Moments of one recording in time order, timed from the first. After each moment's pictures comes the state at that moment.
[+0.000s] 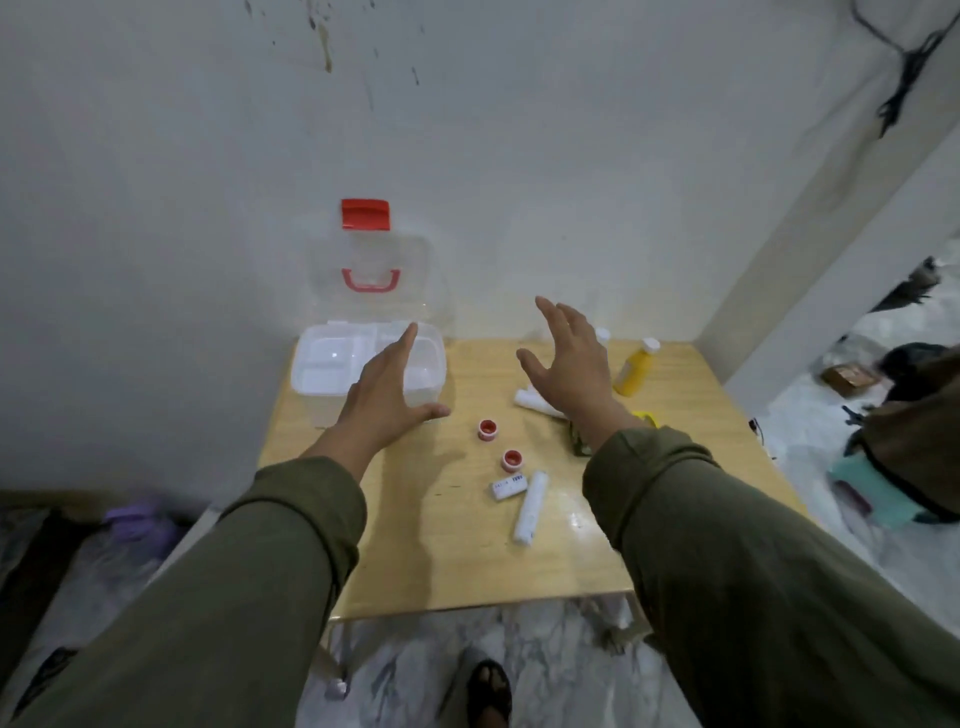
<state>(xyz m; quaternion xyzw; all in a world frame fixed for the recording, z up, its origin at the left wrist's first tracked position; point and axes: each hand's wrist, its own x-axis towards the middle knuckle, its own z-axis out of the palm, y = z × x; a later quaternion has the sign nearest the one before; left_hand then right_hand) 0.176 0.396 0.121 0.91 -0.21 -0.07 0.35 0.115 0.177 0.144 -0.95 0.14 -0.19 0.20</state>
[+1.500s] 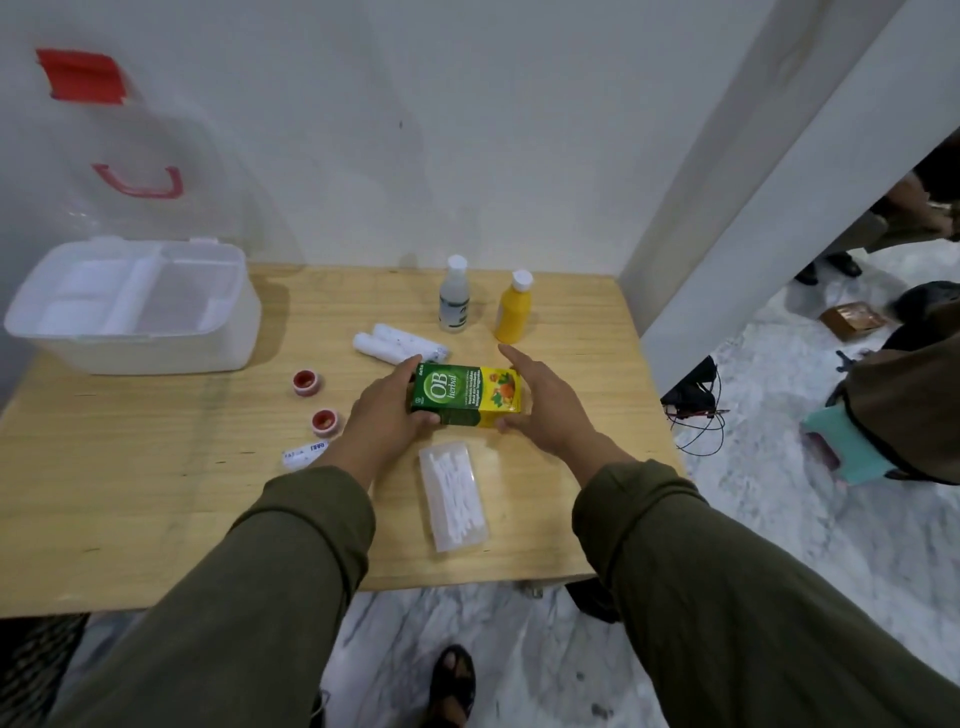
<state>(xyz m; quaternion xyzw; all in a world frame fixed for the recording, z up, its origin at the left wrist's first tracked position) 0.109 0.155 0.008 0.91 -0.13 -0.19 0.34 0.033 -0.043 0.034 -0.94 0.11 0.05 0.32</state>
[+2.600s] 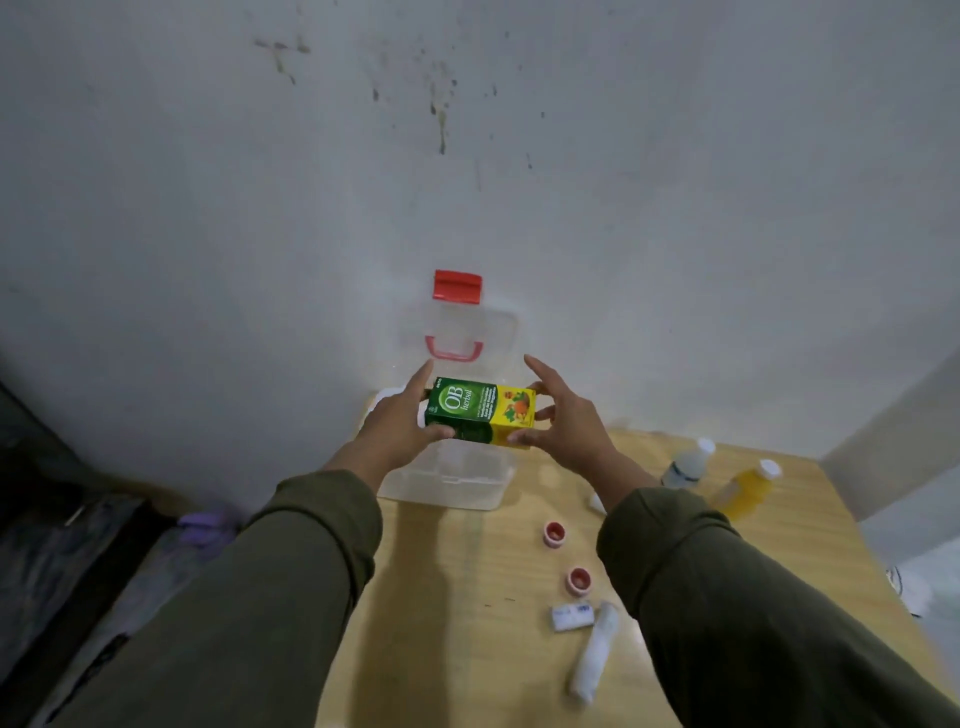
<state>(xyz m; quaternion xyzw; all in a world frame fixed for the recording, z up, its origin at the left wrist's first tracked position) 0.266 0.423 0.128 0.92 -0.11 -0.09 0.37 0.220 0.210 0.145 -0.91 0.02 -0.01 0.41</state>
